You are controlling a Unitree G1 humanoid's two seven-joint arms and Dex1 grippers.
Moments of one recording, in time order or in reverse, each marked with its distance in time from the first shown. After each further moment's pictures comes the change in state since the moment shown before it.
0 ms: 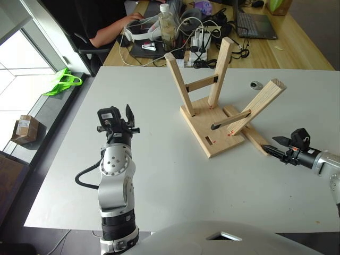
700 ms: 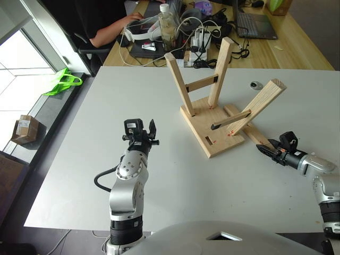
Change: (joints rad) left arm 0.038 -0.032 -0.083 0.015 -0.061 0.098 -0.065; right arm -0.031 0.101 0.017 0.071 -0.108 -0.092 -0.062
